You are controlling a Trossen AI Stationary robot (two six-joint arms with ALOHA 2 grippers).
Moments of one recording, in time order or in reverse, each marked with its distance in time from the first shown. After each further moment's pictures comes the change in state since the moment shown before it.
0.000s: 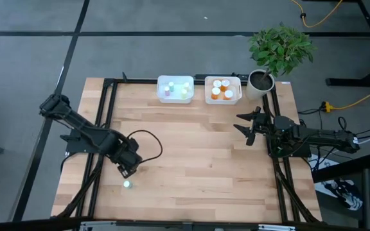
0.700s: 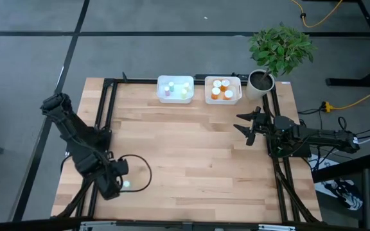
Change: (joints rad) left arm -0.368 0.004 -0.014 0.179 -0.108 -0.011; right arm 0.000 0.000 0.000 0.000 0.000 0.001
